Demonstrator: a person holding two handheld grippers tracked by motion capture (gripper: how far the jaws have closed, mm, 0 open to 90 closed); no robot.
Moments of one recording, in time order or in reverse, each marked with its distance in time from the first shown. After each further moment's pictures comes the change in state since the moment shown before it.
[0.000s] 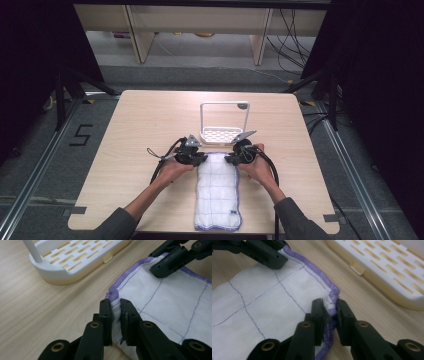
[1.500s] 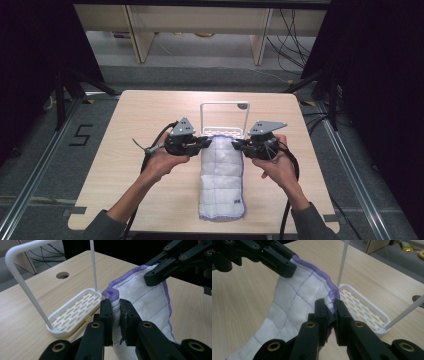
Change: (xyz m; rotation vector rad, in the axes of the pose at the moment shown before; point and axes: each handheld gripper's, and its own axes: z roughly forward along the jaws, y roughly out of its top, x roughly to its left) left arm -0.033 0.067 -0.098 -0.242 -0.067 0.076; right arm 0.032 0.025 -0.122 -0.287 0.011 -0.088
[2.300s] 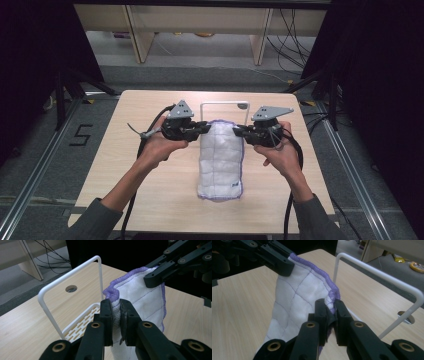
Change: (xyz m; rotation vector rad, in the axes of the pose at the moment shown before) left arm 0.008 0.046 -0.020 -0.020 0.030 0.014; right arm -0.009 0.037 -0.019 -0.063 -0.031 -0.023
